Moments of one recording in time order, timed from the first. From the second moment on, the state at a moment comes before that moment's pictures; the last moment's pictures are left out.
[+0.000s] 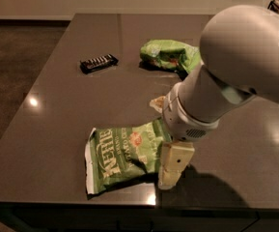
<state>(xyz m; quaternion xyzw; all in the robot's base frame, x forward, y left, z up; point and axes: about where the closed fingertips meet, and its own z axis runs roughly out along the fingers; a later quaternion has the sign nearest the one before) 0.401 -0.046 0.859 -0.72 0.67 0.07 0.19</state>
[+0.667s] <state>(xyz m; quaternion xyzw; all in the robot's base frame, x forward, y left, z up) 0.416 -0.031 0.852 -0.71 0.67 0.07 0.19</state>
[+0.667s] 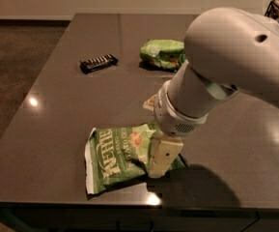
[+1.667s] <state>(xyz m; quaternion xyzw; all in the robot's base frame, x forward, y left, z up) 0.455 -0.050 0.877 -0.68 0.70 0.08 0.19</state>
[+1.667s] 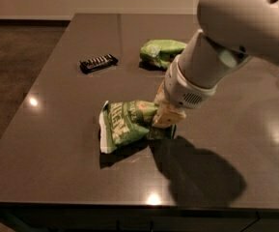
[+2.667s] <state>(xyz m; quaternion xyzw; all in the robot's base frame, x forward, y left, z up) 0.551 -0.142 0.899 -0.57 0.80 0.02 0.21</state>
